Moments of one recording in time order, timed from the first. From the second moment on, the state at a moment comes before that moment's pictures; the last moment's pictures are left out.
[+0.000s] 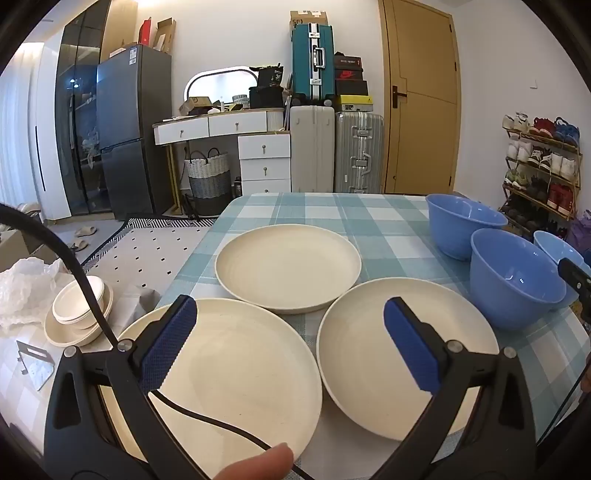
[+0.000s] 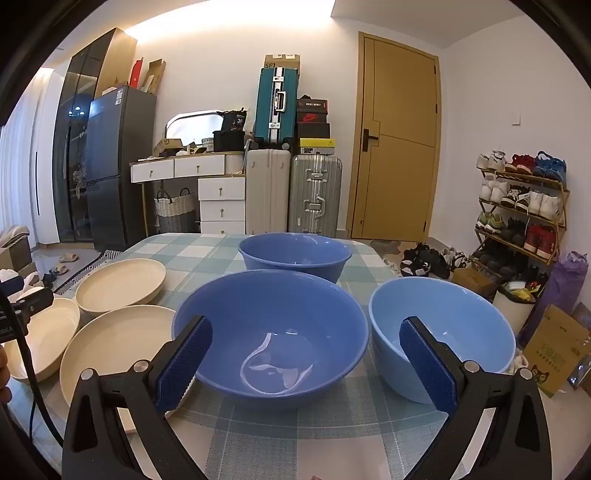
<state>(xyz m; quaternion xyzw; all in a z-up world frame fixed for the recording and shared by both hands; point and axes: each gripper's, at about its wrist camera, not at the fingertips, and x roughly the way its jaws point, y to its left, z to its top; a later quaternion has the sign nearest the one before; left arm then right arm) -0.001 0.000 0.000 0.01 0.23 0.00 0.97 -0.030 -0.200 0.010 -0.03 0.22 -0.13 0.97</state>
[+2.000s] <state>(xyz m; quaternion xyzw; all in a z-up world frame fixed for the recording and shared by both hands) 0.001 0.004 0.001 0.00 0.24 0.00 0.97 -0.032 -0.192 0.011 -0.02 0.22 -0.08 0.97</state>
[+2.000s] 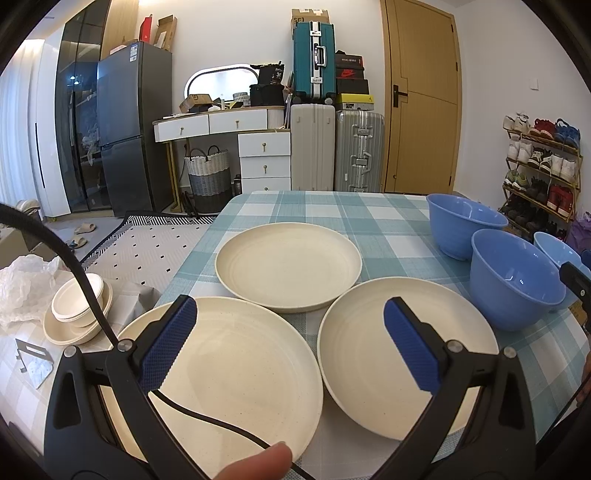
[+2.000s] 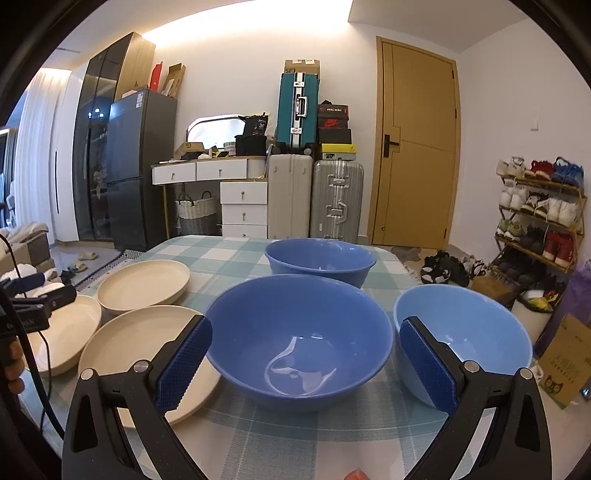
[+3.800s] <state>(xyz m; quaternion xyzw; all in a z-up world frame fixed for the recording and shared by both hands) -0.019 0.043 0.038 0.01 0.22 0.01 0.97 -0.043 -0.167 0.045 -0.03 0.23 -0.02 0.97</state>
